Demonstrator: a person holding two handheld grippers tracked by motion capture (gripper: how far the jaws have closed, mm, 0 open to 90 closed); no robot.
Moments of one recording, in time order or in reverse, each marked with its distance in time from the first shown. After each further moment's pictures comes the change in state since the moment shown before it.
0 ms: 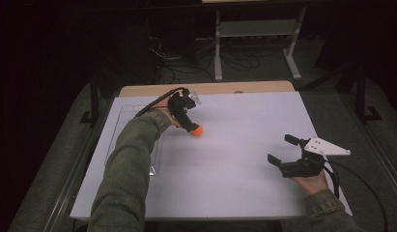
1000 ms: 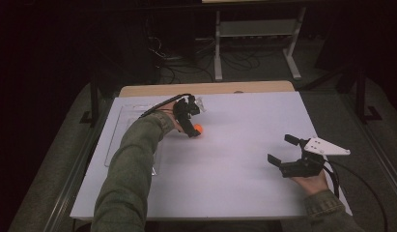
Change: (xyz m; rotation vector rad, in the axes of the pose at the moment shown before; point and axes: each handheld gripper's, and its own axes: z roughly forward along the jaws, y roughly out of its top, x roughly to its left) left arm -0.007 0.001 0.026 0.072 -0.076 0.067; right arm 0.000 0.000 0.000 0.004 0.000 -0.002
